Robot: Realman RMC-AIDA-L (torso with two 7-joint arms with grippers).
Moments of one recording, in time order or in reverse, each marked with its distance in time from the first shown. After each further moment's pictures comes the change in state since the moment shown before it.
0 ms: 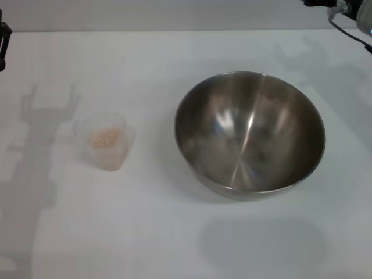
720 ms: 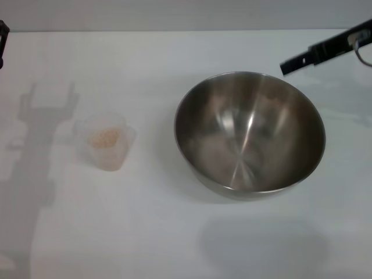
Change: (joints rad) left arm -0.008 0.001 -0.004 0.014 0.000 0.005 0.000; right arm 0.343 -0.094 0.416 0.043 -0.019 1.121 -0.065
